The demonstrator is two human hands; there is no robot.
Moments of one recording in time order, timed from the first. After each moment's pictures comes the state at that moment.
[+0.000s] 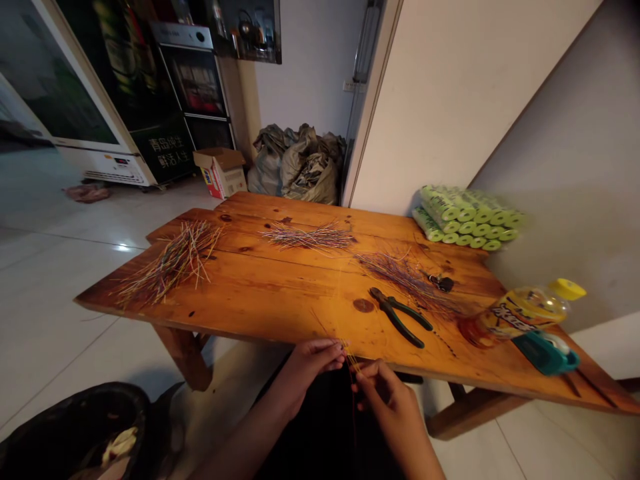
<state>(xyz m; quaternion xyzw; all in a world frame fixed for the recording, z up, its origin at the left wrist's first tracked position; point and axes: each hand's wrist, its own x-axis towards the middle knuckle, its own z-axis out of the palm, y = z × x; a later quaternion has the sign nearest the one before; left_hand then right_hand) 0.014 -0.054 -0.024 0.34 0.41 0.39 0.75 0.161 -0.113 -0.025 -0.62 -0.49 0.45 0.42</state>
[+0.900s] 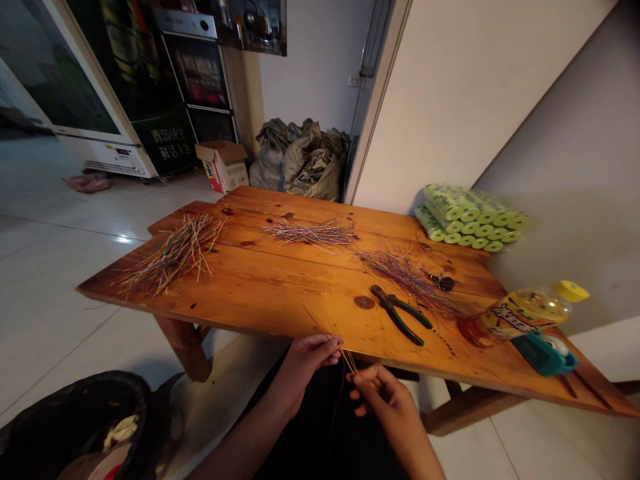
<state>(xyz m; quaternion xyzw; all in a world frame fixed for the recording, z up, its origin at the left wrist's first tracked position) 0.013 -0.060 -0.025 0.32 0.41 0.43 0.73 0.162 -0.119 -0.037 -0.60 -0.42 0.52 0.44</state>
